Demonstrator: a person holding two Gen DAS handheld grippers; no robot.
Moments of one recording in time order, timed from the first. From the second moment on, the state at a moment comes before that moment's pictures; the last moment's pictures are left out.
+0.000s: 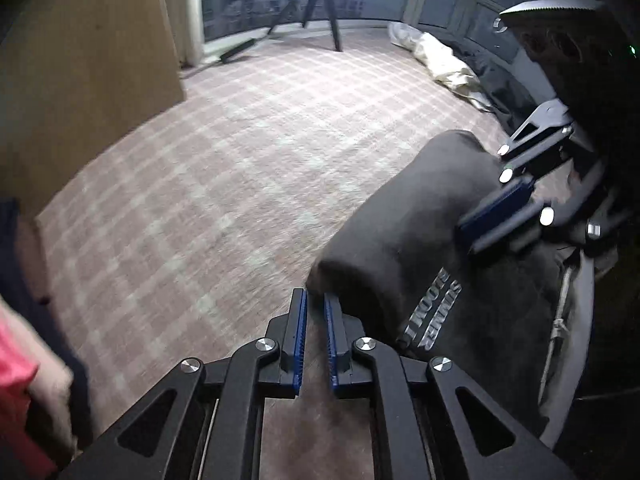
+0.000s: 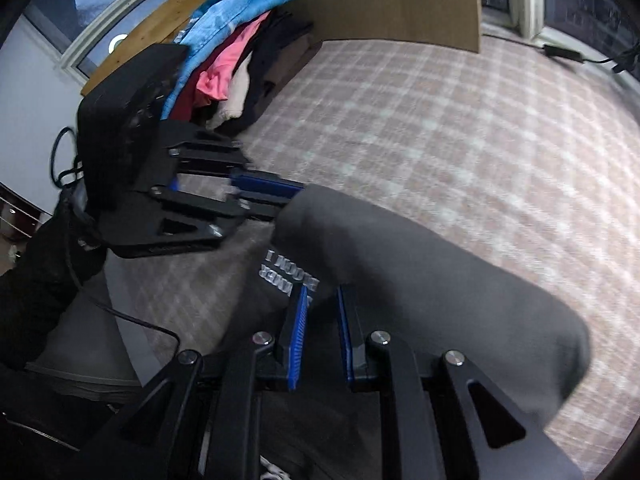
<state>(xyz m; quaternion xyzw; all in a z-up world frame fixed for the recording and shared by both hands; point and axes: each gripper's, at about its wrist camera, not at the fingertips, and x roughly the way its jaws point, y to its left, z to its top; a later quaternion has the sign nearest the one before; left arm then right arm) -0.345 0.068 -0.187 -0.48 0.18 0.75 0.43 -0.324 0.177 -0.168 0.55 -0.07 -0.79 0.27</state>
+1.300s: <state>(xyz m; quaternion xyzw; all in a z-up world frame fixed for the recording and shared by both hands) -0.363 0.090 -0.191 -0.50 0.12 0.74 0.43 -0.352 0.272 -0.213 0.57 -0.25 -0.76 0.19</state>
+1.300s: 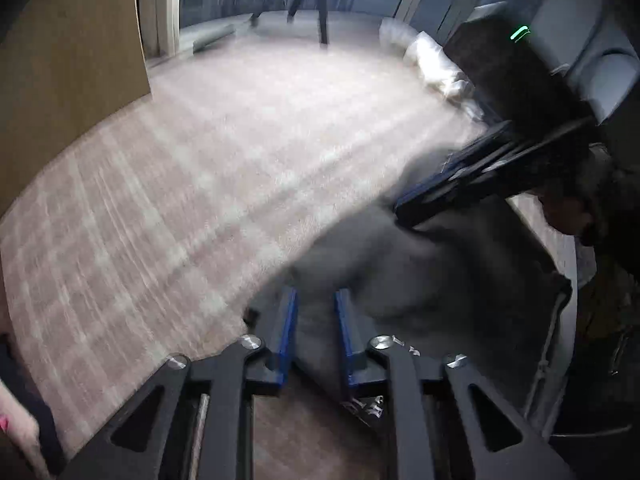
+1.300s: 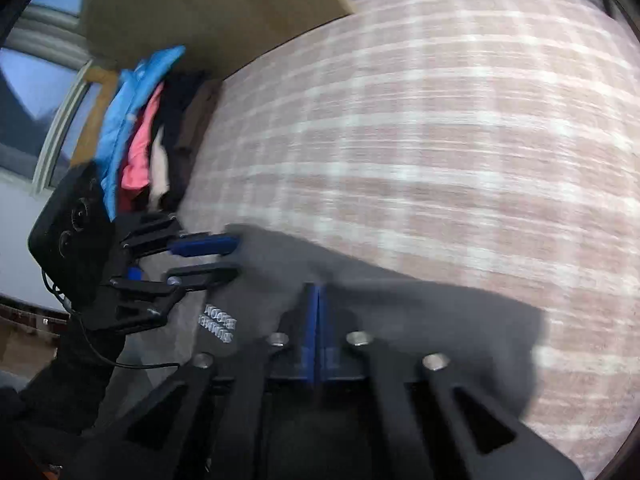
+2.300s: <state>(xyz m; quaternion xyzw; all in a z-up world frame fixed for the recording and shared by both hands) -0.219 0.253 -0.189 -0.61 0.11 0.72 0.31 -0.331 0.341 -0.205 0.46 0.04 -0.82 0.33</state>
